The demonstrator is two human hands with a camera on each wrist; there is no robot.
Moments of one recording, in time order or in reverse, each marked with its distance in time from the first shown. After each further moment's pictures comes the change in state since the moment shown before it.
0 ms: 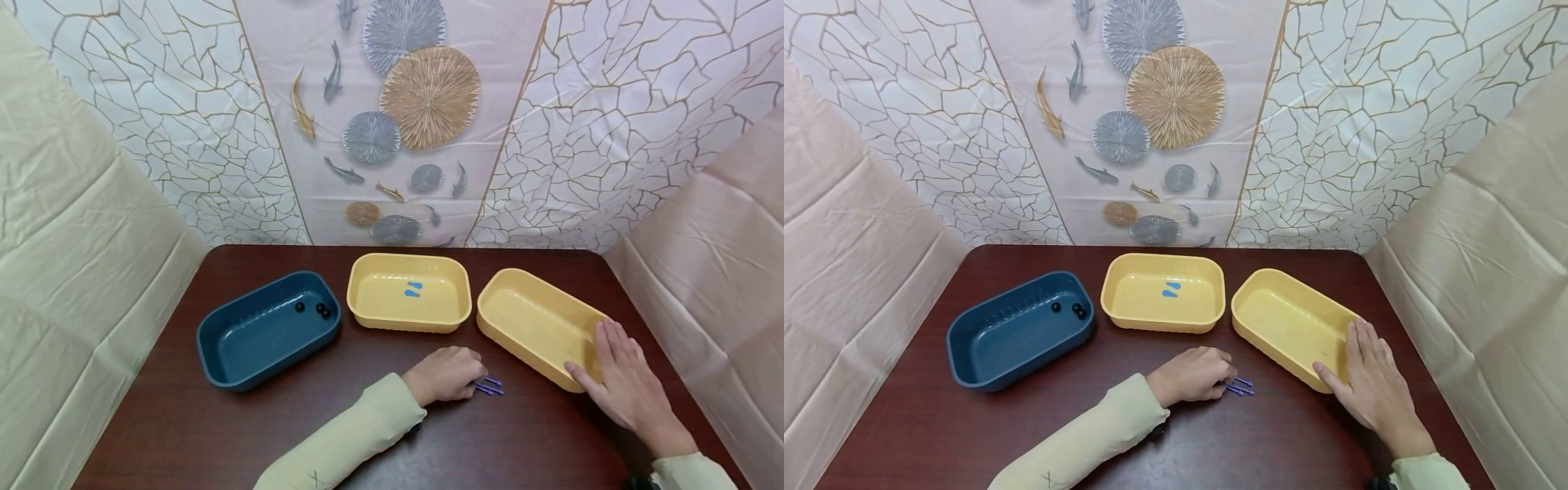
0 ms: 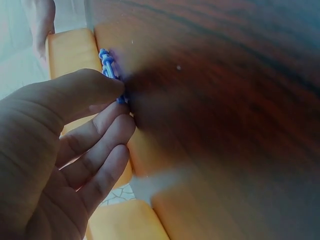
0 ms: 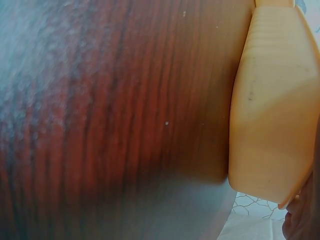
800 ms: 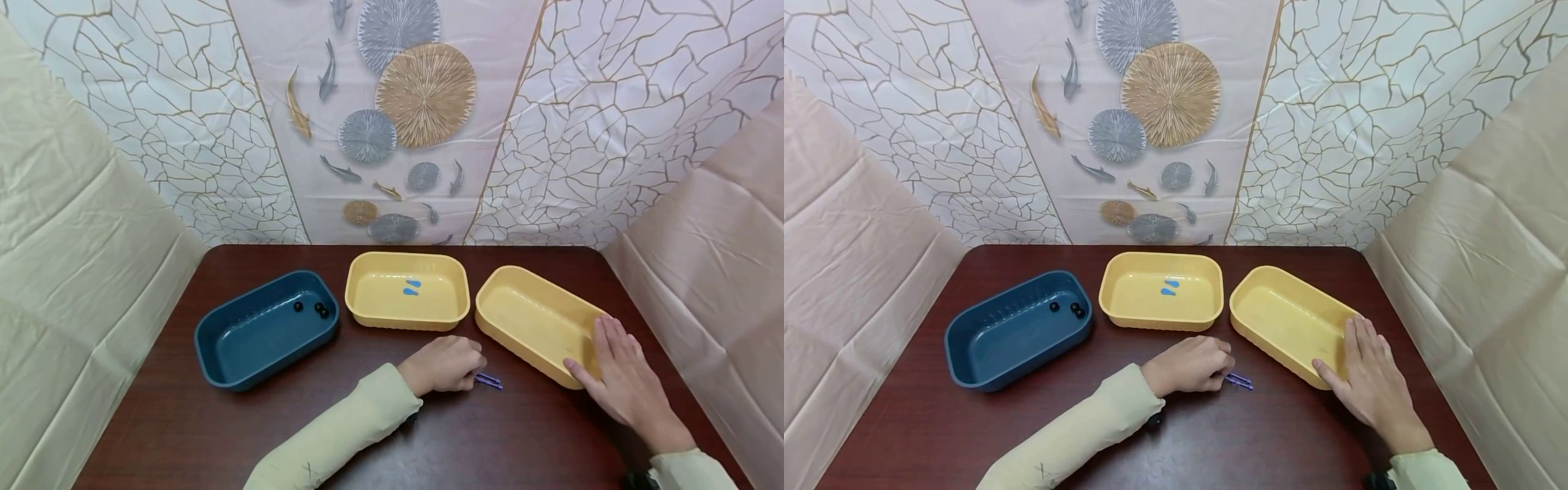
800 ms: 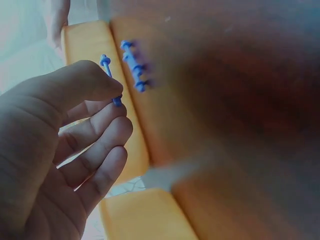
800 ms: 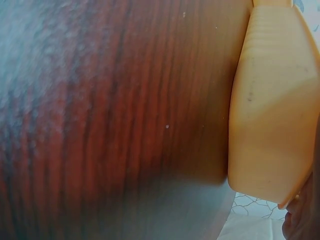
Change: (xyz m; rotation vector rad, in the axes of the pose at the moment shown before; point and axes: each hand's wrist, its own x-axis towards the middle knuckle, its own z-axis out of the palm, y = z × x) left_hand 0.003 -0.008 -0.018 -0.029 0.023 0.047; right_hand 0.001 0.000 -0.001 0.006 -0.013 0.011
